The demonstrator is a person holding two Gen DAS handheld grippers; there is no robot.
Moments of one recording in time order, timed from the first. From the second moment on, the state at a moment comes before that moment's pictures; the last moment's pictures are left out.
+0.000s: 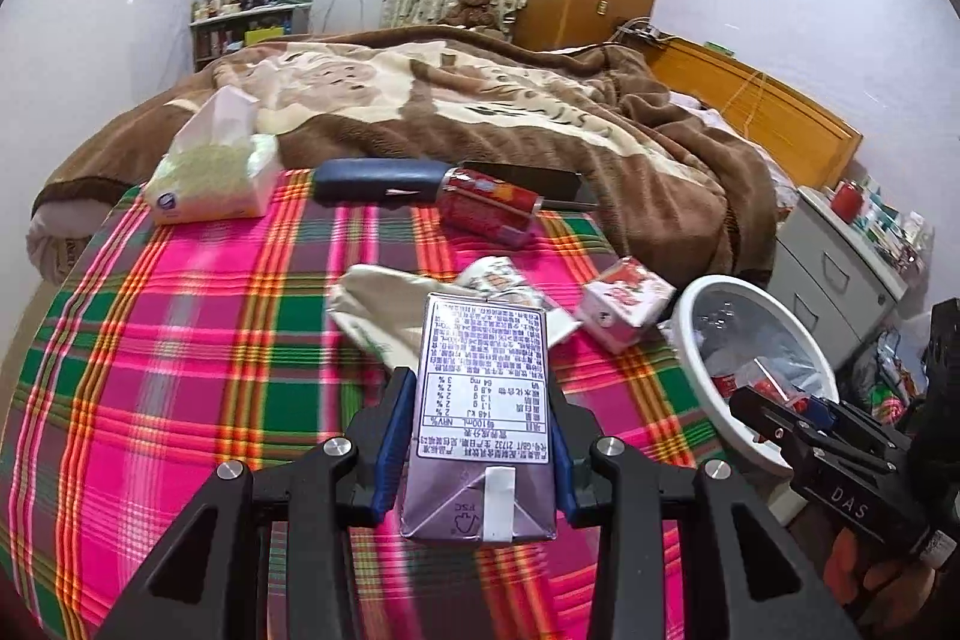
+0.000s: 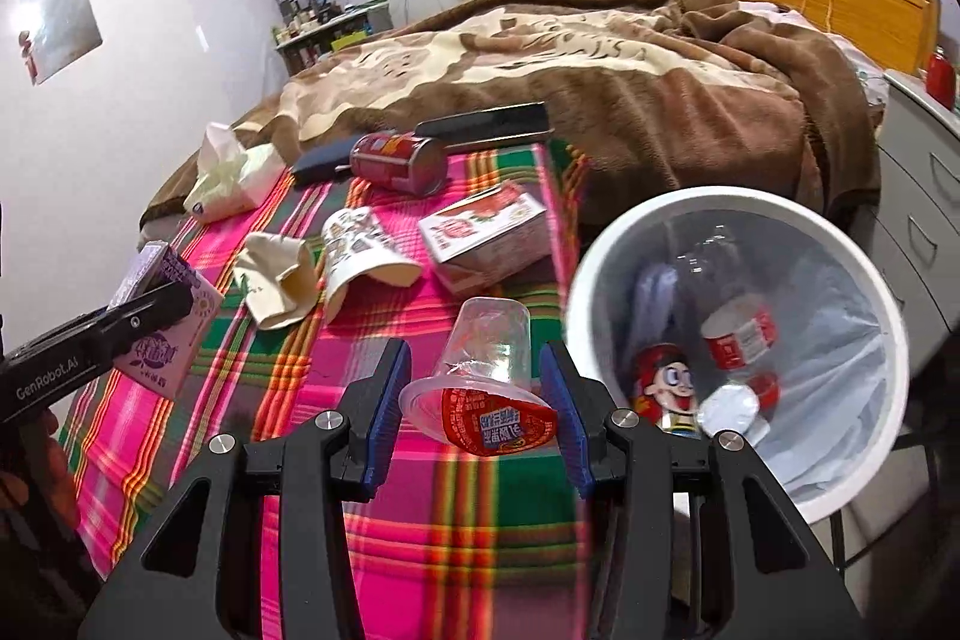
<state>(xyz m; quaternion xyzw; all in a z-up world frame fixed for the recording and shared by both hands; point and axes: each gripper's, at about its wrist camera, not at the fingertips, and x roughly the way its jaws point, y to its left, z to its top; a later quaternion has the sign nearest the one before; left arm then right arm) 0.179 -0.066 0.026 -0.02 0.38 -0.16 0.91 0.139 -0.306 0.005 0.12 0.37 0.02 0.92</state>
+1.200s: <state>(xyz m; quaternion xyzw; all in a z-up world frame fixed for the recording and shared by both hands) 0.163 -0.251 0.035 0.05 0.37 -0.31 0.87 0.129 -0.430 0.001 0.15 0.37 -0.07 0.92</state>
